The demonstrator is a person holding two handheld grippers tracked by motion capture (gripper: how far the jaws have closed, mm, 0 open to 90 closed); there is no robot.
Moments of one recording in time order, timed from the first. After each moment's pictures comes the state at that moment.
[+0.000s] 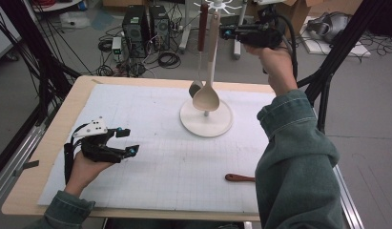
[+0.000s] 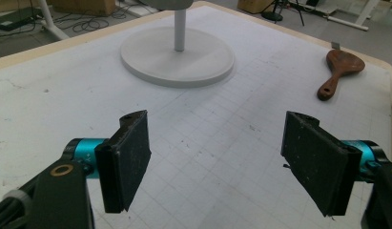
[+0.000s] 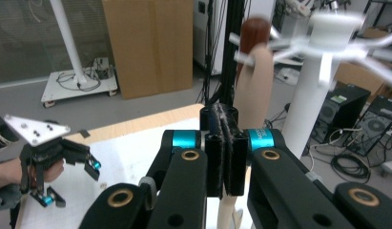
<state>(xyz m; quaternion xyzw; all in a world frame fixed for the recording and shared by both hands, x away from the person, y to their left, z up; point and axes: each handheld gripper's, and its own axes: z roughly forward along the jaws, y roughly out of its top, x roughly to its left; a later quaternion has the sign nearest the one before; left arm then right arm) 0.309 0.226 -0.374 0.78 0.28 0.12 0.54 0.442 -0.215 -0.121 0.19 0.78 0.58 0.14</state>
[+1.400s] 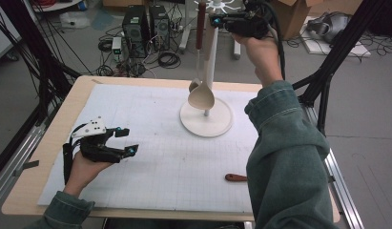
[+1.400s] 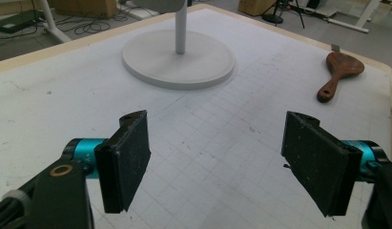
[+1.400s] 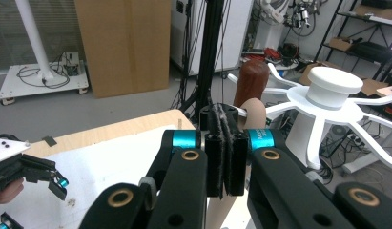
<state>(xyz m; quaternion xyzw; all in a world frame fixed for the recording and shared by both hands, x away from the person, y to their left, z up) 0.308 0.229 -0.373 0.78 0.28 0.13 0.55 0.445 -0.185 -0.104 0.20 0.78 0.56 0.20</state>
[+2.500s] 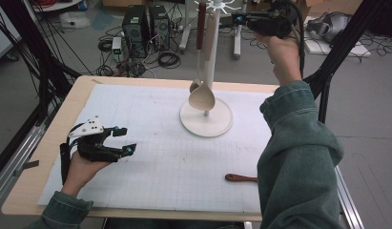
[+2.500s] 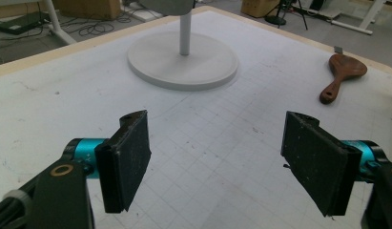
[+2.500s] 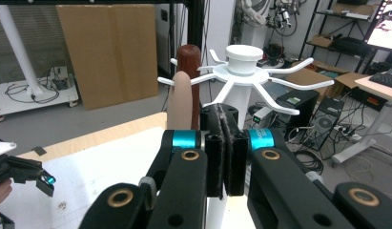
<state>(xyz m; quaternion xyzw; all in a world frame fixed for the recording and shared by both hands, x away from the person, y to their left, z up) 0.307 0.234 -0.370 0.78 0.28 0.13 0.55 0.452 -0.232 -0.106 0.23 0.76 0.58 0.20</state>
